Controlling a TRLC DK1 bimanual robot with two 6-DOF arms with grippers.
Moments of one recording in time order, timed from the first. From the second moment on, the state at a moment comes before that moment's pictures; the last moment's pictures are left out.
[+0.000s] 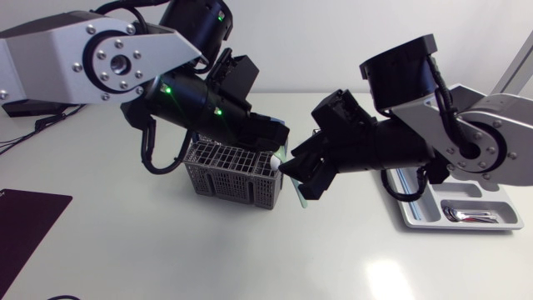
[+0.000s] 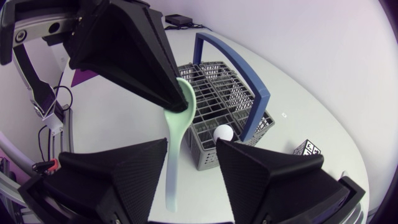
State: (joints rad) left arm -0.67 1.57 1.34 -0.60 0.31 -0.16; right arm 0.57 1.33 0.92 -0.29 -0.31 -0.25
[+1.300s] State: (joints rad) left arm -0.56 1.44 1.32 -0.44 0.36 -0.15; right arm 0.36 1.23 0.86 -0.58 -0.49 -0.54
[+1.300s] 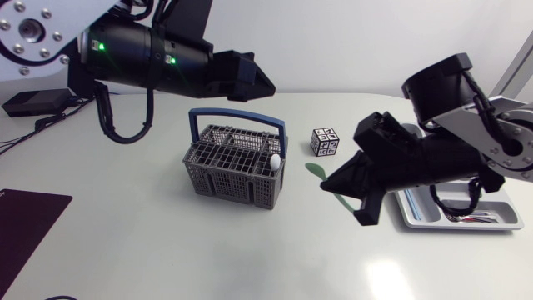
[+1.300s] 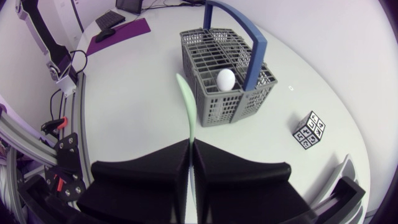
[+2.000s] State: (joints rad) left arm -0.54 1.44 1.16 -0.28 0.36 -0.05; right arm -0.57 1.40 0.89 -0.88 -0.57 -1.49
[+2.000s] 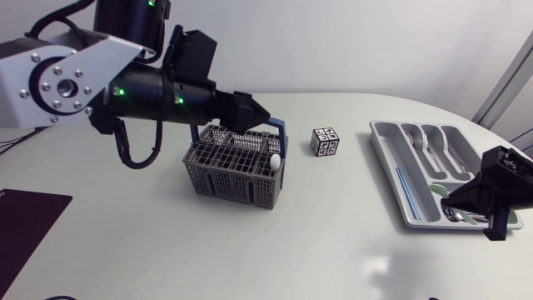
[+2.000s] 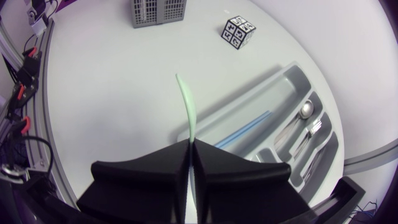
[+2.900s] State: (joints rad) left arm -0.60 1.50 1.04 -0.21 0.18 0.14; right arm -0.73 1.70 0.95 -0.47 -0.27 -1.80
